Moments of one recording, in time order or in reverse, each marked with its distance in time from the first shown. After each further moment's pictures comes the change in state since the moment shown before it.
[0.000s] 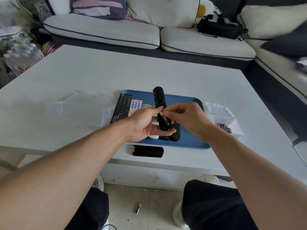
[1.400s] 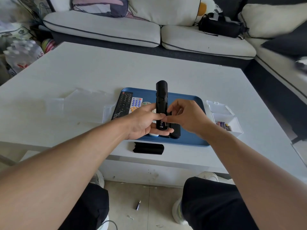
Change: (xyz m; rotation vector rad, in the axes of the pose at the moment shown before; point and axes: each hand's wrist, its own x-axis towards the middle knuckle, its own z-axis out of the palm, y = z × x) left_hand -0.004 -0.003 -0.004 0.210 -0.034 0.086; right_hand 0.005 0.004 0.001 -0.268 0.008 -0.022
